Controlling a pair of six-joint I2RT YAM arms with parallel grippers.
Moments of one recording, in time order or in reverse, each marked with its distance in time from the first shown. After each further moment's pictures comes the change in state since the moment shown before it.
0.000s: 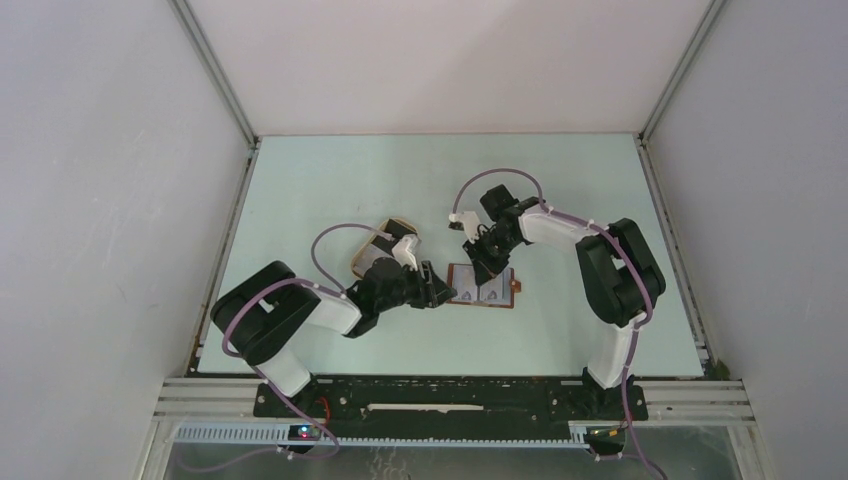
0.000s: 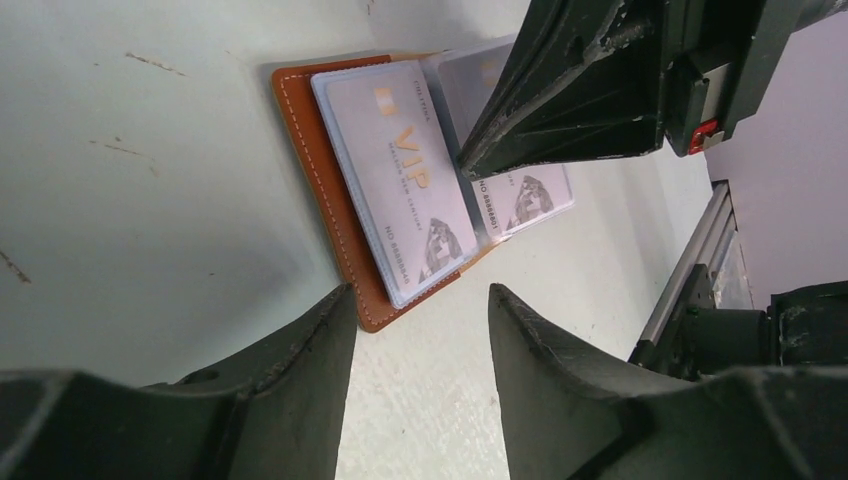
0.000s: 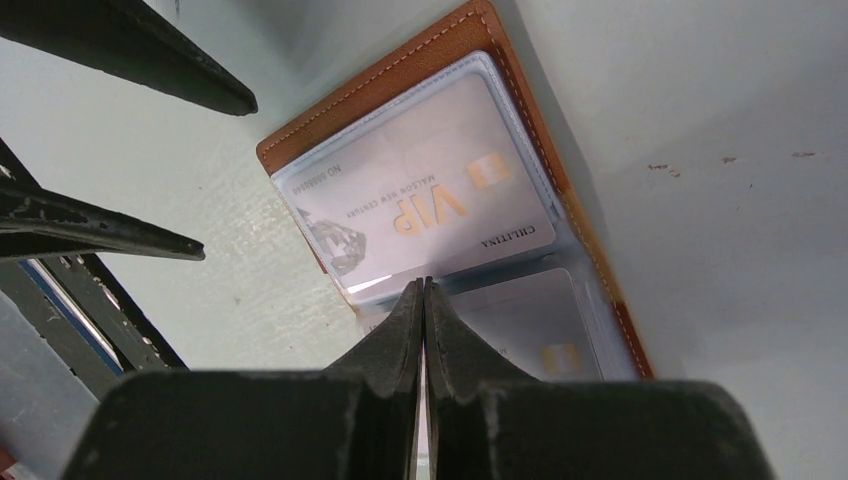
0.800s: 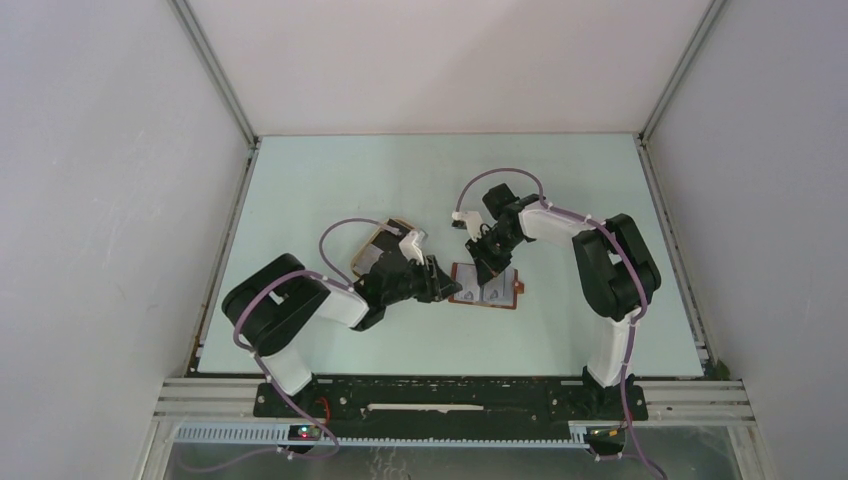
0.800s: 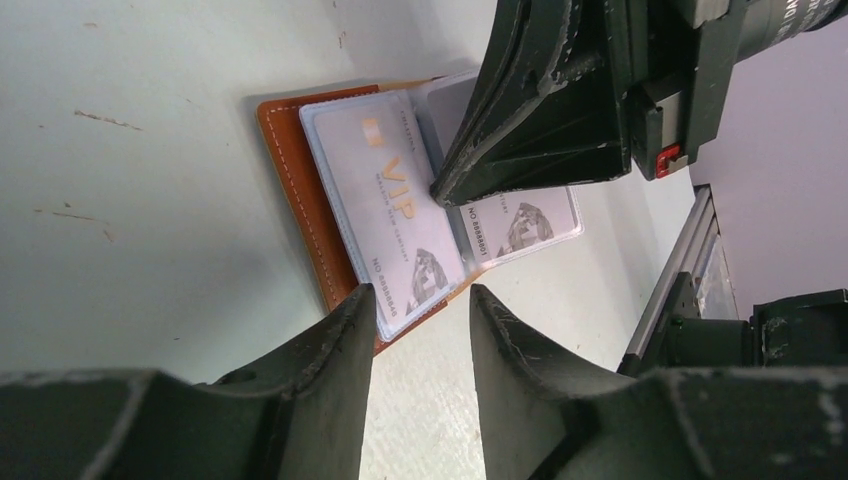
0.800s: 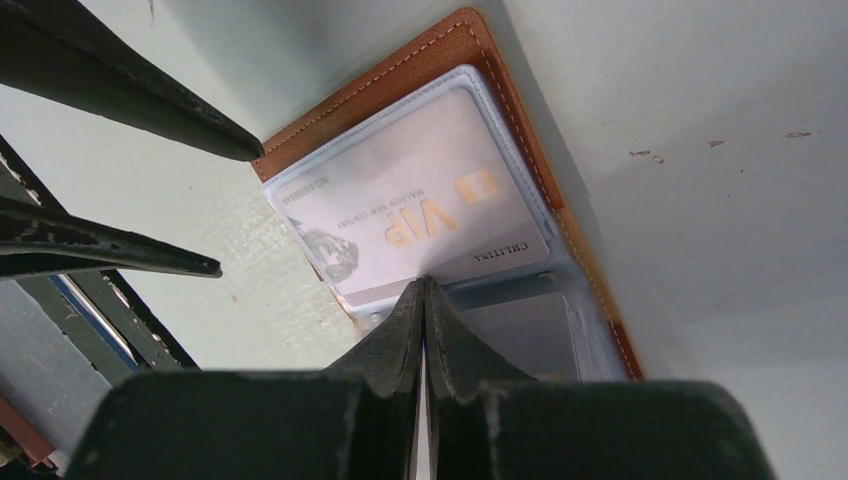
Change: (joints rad) left arm 0.007 0.063 0.070 0.015 0.033 -0.008; right arm -0.031 0.042 0.029 -0.037 -0.014 0.014
